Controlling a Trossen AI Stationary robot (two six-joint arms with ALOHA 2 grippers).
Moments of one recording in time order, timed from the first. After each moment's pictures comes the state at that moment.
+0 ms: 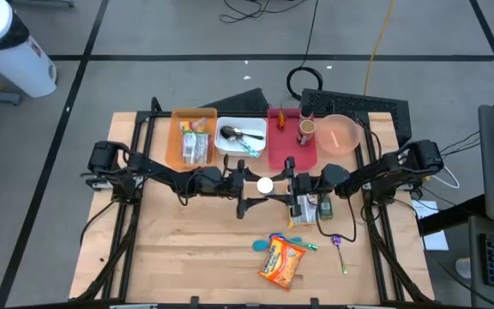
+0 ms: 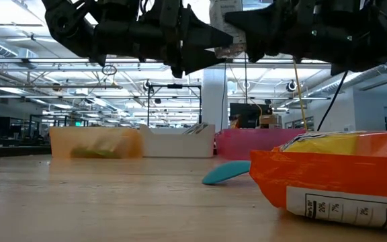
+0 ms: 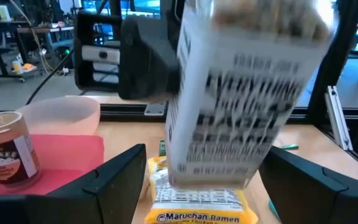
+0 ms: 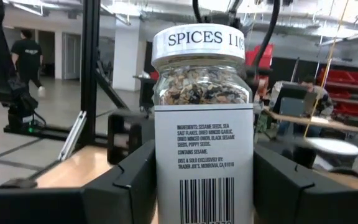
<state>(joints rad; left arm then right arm) -0.06 1.75 0.79 0.92 -0.03 -0.01 0.05 1.54 0.44 1.32 -0.07 -0.10</state>
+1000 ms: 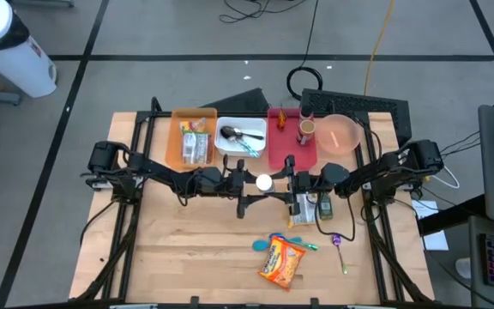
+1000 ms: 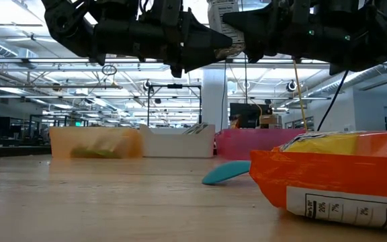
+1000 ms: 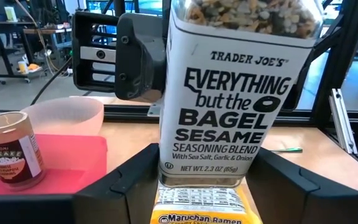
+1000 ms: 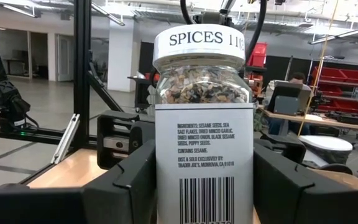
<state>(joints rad) -0.06 1.75 0.79 0.93 -0.05 -0.02 0.05 1.54 0.44 1.31 -0.07 -0.09</state>
